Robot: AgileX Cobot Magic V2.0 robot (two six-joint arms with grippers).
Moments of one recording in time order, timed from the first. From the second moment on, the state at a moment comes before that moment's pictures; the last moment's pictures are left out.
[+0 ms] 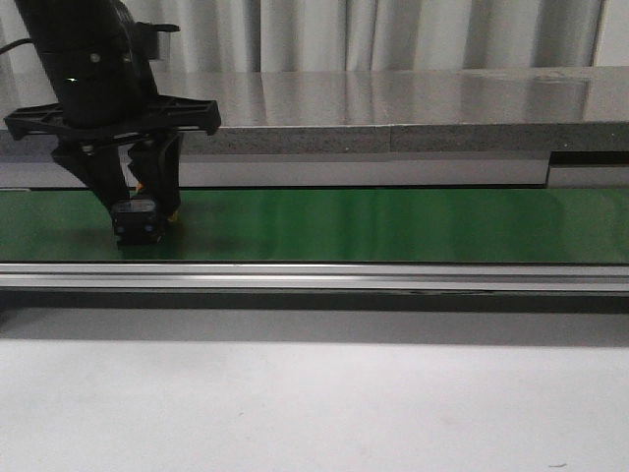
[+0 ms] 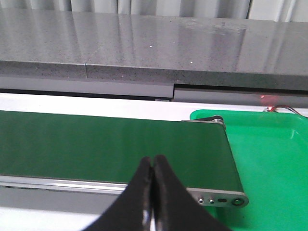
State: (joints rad) left arm -0.41 1.88 -1.48 0.01 0.95 -0.26; right arm -0.02 0.11 -0.28 0.03 0.38 0.00
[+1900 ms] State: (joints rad) left arm 0.27 1.98 -1.48 0.01 0.98 0.26; right arm -0.02 0.11 -0.28 0.03 0.38 0.00
